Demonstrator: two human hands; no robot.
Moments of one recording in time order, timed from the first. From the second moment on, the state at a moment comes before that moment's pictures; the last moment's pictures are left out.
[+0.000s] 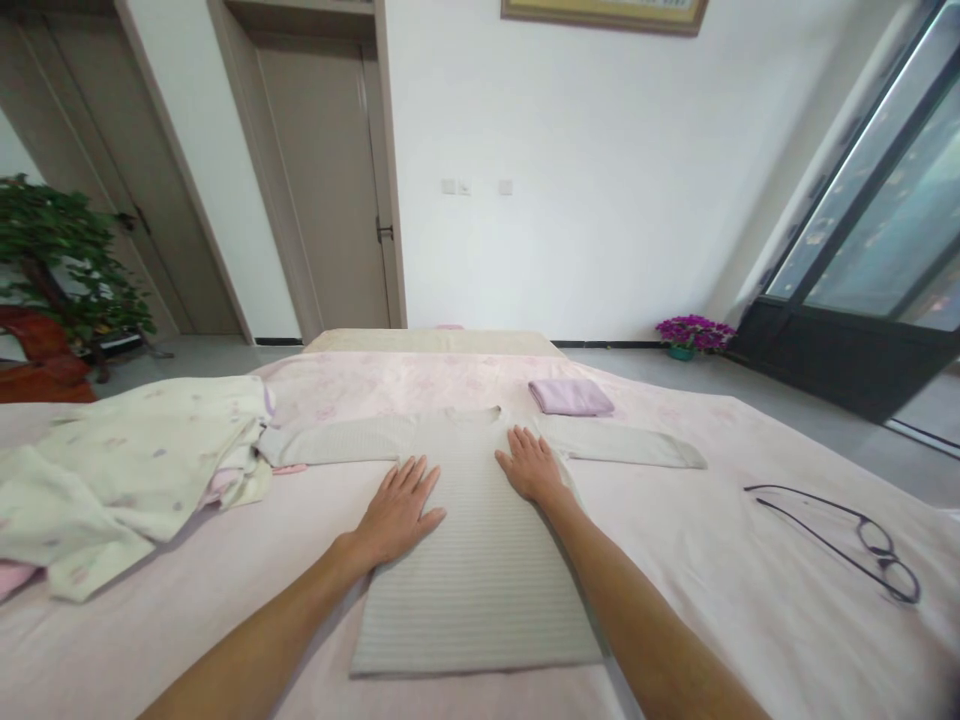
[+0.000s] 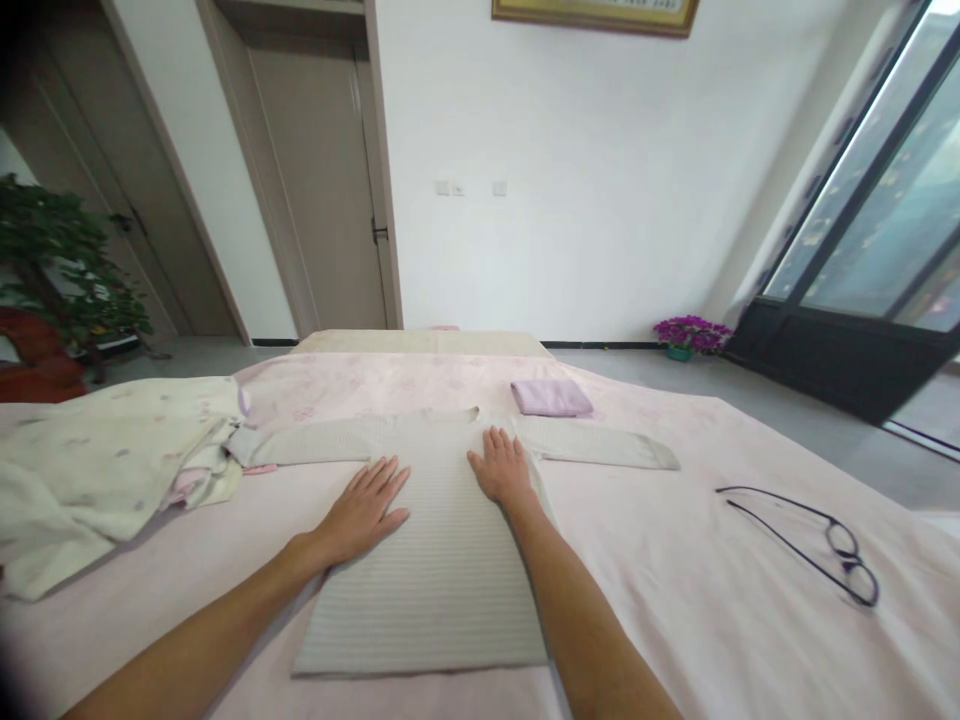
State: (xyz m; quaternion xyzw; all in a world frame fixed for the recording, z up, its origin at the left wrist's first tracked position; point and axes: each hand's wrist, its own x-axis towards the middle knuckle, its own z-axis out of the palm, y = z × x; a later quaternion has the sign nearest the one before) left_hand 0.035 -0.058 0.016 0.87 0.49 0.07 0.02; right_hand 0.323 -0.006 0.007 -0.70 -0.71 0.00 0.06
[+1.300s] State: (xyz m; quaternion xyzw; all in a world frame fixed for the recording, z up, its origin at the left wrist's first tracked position) left_hand -0.037 -0.043 0.015 0.62 0.73 0.29 -0.07; right_hand 0.326 -0.001 0.000 -0.70 -0.71 -0.05 0.06
